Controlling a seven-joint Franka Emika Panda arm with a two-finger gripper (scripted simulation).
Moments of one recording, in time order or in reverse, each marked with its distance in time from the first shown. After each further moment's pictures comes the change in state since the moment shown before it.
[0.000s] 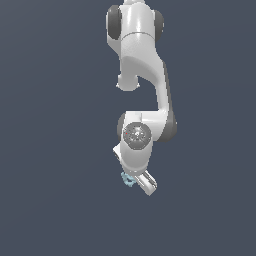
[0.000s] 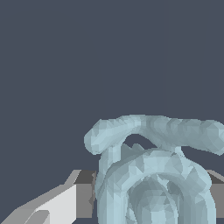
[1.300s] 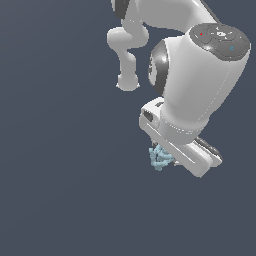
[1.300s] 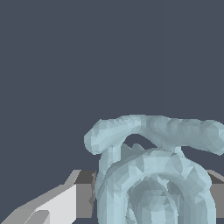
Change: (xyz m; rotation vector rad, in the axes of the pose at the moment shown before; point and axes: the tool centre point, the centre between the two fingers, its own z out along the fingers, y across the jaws) arm -0.065 -0.056 -0.197 0.003 0.002 -0.001
